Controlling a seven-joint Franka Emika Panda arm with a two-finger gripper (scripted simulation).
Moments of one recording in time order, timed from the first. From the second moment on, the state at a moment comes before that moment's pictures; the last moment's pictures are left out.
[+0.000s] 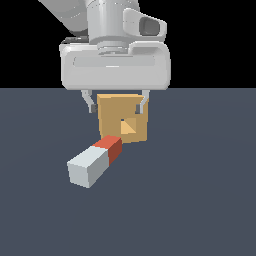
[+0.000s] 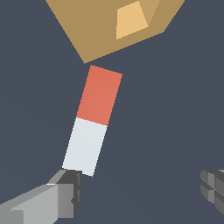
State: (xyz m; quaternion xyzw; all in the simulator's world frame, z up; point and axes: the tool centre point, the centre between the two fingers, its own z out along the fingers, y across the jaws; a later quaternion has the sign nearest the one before) arm -0.024 -0.039 0.154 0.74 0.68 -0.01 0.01
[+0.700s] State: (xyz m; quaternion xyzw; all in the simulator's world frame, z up) arm -0.081 -0.053 0.088 0.81 0.58 0.00 0.00
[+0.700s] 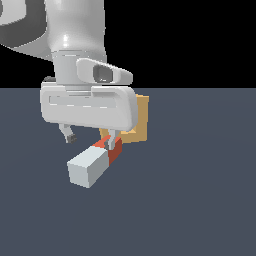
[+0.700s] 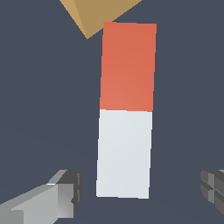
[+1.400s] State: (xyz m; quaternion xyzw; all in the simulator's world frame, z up) arm -0.091 -0.053 0.074 0.83 0.56 0.00 0.00
